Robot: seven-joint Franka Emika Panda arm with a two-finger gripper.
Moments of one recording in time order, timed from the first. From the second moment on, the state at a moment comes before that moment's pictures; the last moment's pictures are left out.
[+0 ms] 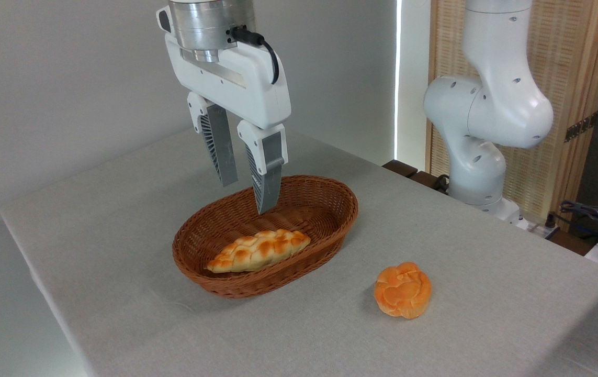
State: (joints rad) arm 0.04 -0.04 -0.02 -1.64 -0.04 1.63 0.81
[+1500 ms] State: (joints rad) arm 0.04 -0.36 0.24 -2.41 0.11 1.94 1.31
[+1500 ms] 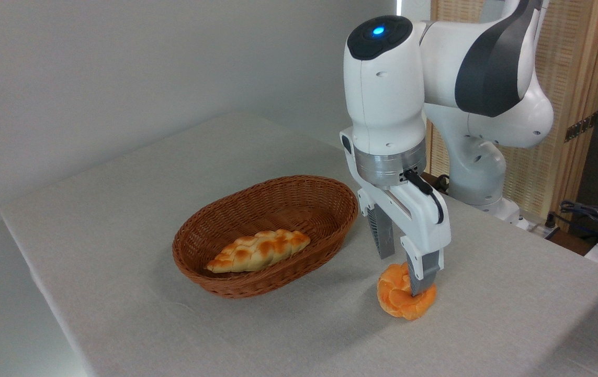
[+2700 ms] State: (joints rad) arm 0.02 -0.36 0.24 -2.42 0.13 1.96 1.31
